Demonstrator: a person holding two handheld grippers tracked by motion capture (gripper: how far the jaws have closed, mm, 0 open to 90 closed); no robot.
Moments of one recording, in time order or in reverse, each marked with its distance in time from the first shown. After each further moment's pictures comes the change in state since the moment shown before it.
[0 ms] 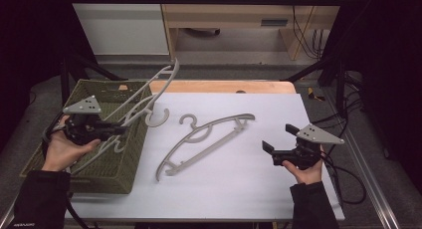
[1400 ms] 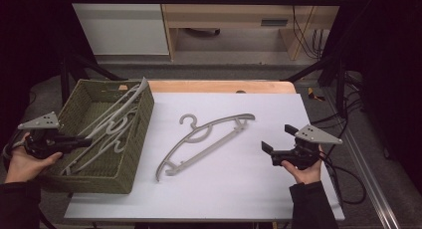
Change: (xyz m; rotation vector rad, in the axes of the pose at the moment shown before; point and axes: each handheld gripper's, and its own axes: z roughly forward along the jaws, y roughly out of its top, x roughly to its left) left arm 0.056 -0.092 -0.032 -0.007 0.010 -0.099; right arm 0.001 -0.002 0.003 0.010 -0.004 0.004
